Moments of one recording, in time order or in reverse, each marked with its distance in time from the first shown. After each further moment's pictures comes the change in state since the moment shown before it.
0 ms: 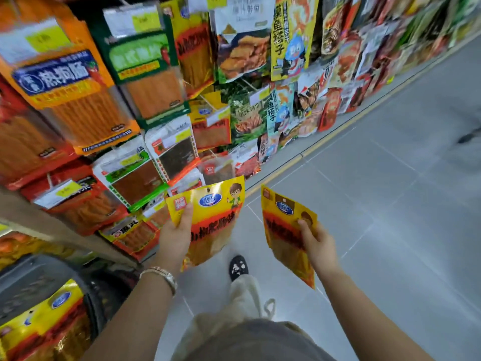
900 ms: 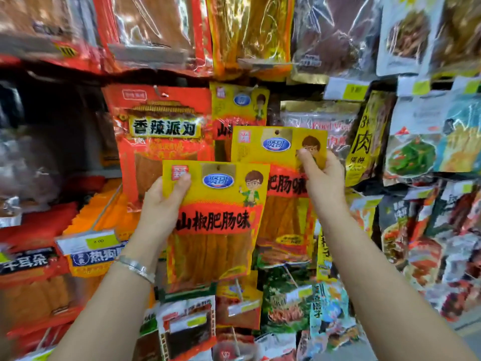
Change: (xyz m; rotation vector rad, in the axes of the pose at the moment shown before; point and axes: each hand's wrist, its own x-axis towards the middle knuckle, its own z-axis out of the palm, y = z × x) left_hand 0.159 0.378 -0.020 -0.384 0.308 0.793; right_hand 0.288 -0.476 0.045 0.367 -0.115 -0.970
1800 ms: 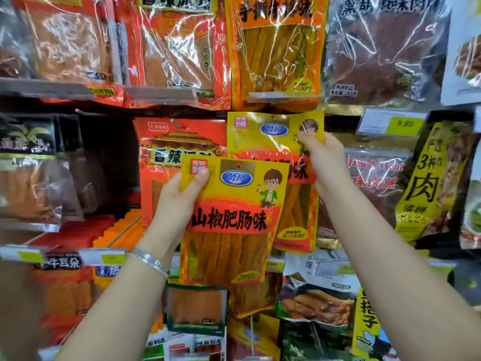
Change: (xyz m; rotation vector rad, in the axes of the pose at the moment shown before) left_hand 0.045 0.041 0.045 -0.074 0.117 0.055; right_hand 0.131 -0.011 0.057 0.461 -0.330 0.117
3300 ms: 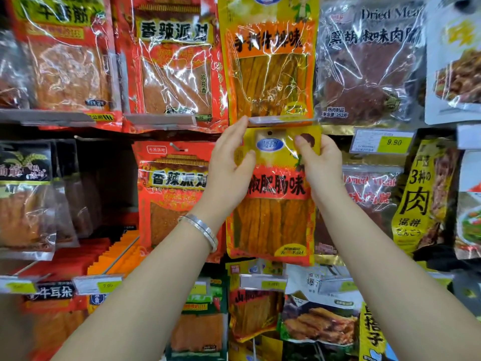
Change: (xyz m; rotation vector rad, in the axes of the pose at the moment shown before) left_hand 0.044 0.048 0.079 0.432 -0.070 0.554; right_hand 0.001 -0.019 0.011 -0.157 0.119 -0.221
